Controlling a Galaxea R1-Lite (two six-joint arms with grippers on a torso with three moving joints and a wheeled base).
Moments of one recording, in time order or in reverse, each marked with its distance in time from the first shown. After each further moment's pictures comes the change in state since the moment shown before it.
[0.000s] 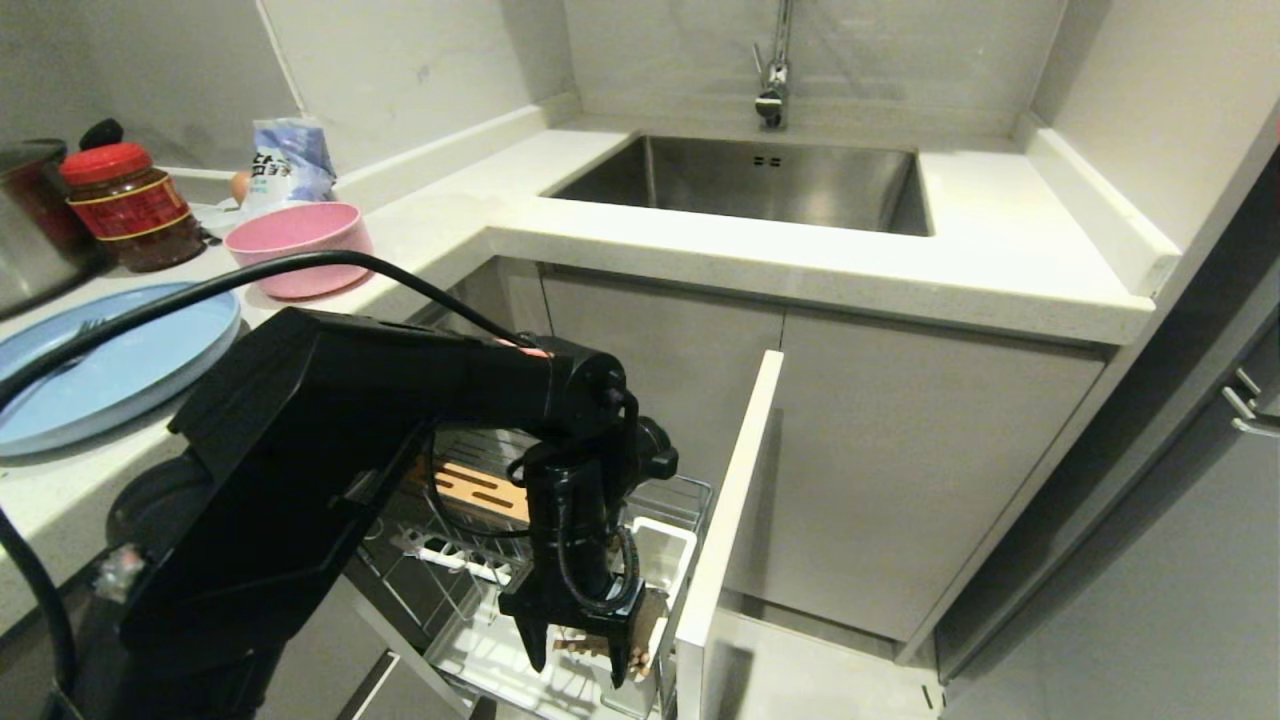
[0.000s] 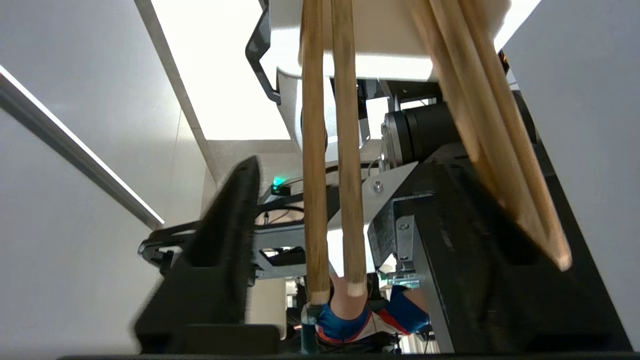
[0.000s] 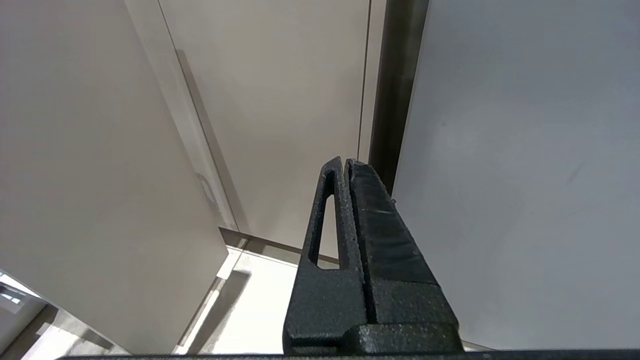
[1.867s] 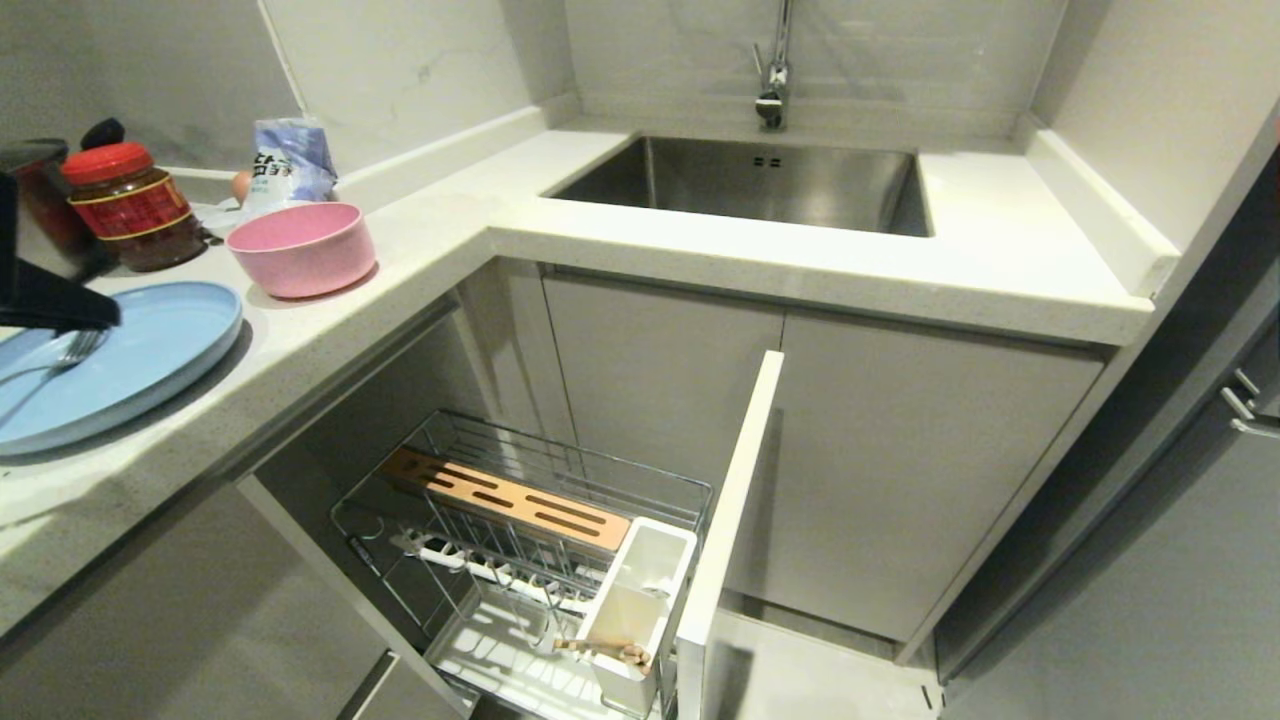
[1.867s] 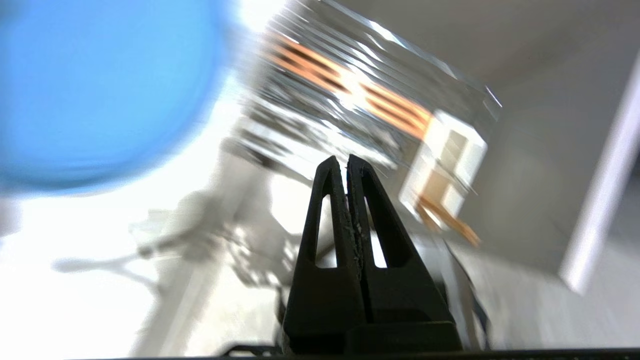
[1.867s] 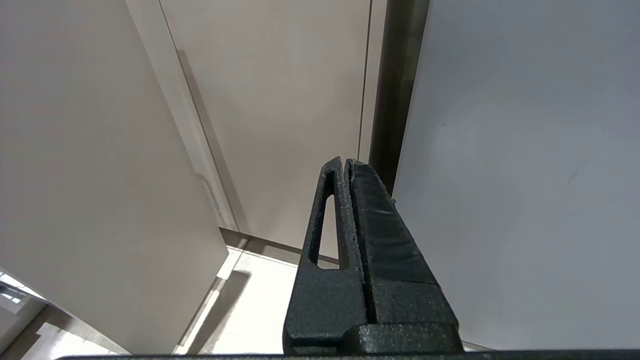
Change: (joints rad) left arm 0.379 -0.970 -0.036 -0.130 0.375 0.072; right arm 0.000 0.000 0.000 0.000 0.000 0.000
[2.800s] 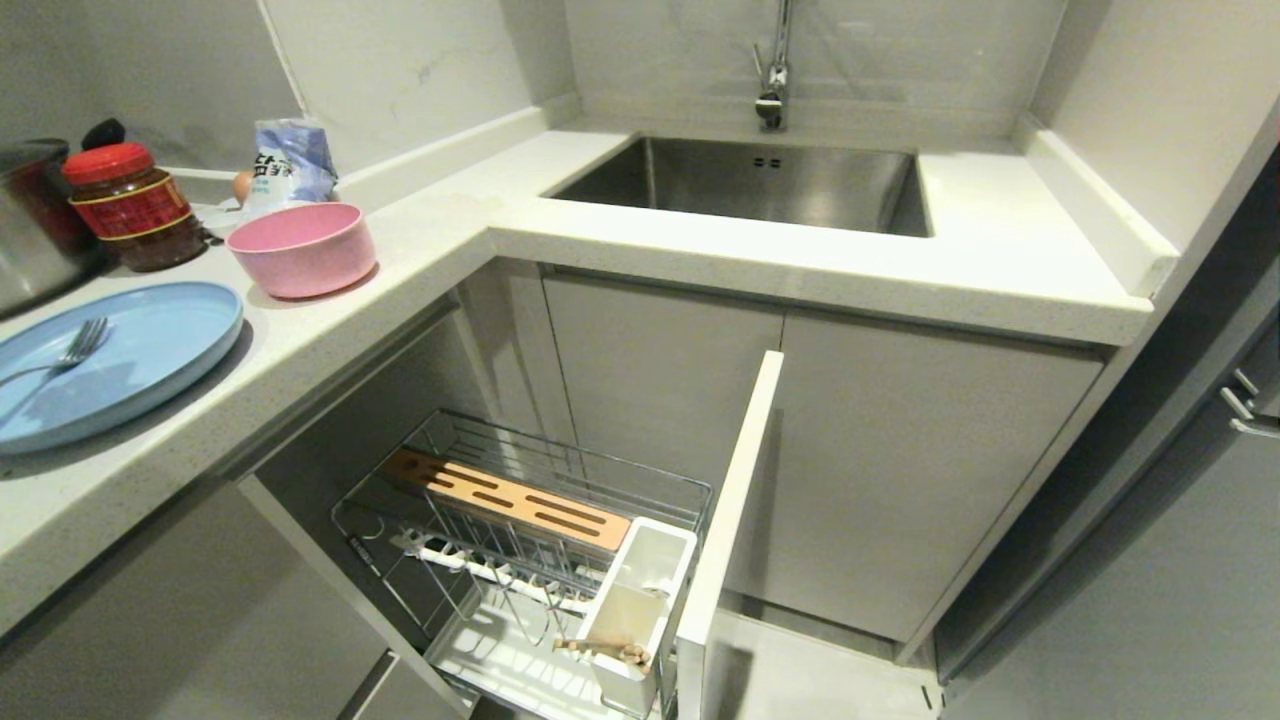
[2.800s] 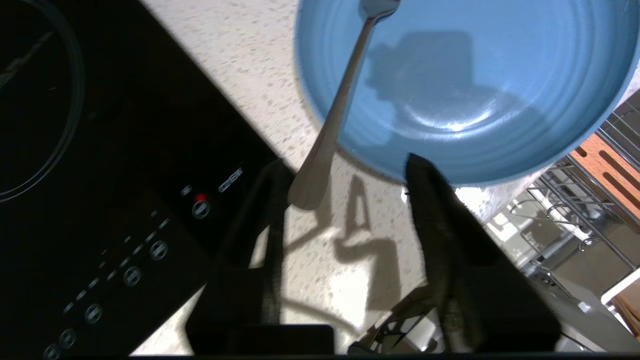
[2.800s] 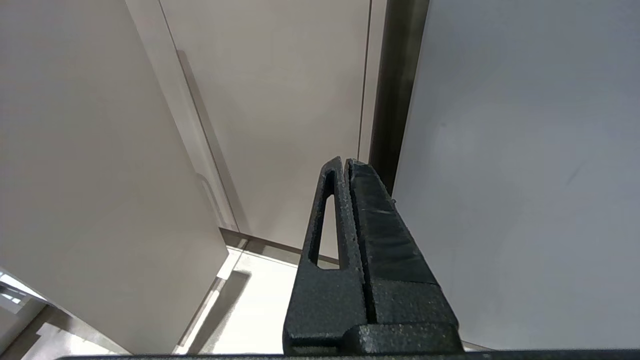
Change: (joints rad) left arm 0.585 0.020 -0.008 0.003 -0.019 0.286; right arm 0.000 0.000 0.000 0.000 0.000 0.000
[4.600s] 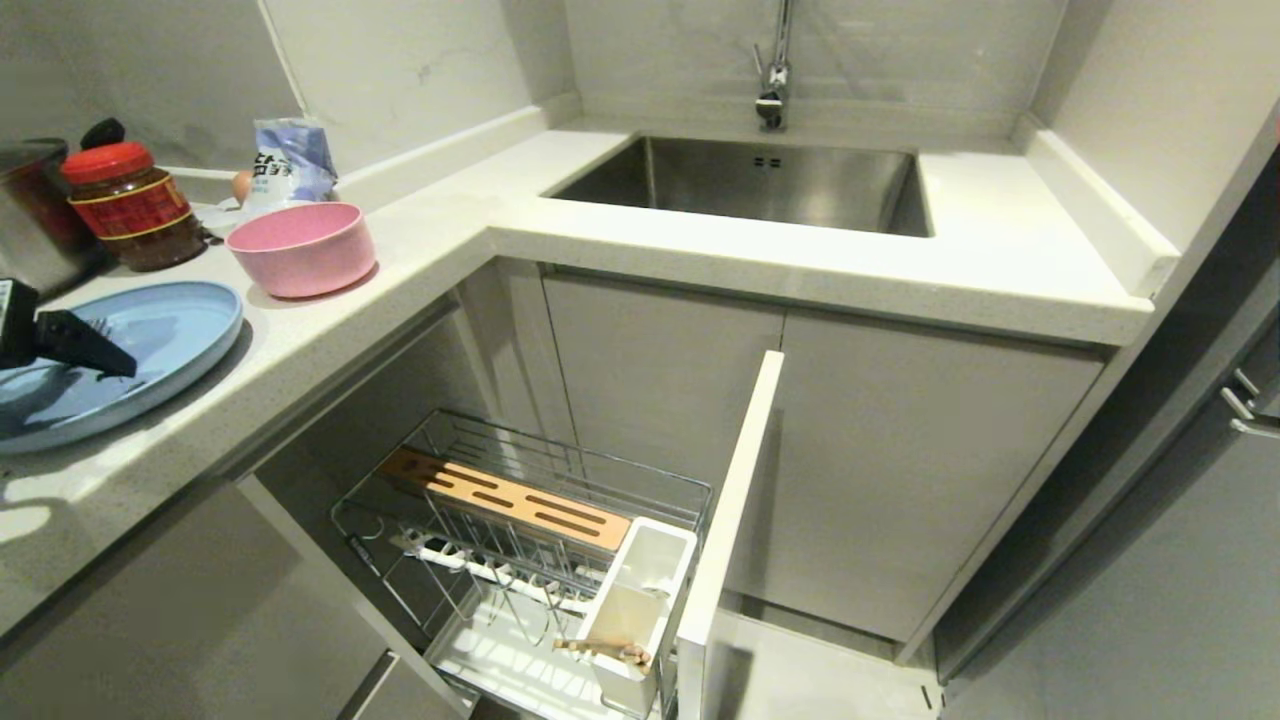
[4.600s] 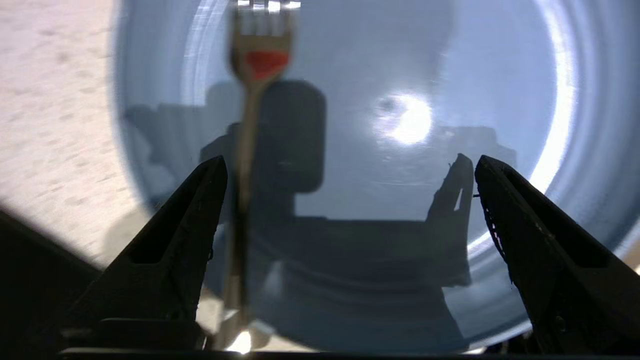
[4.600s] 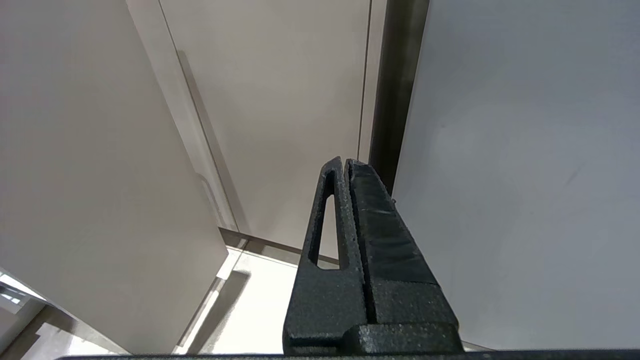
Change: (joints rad) left arm 0.106 0.256 0.030 -0.105 -0.361 0.184; right arm 0.000 0.000 0.000 0.000 0.000 0.000
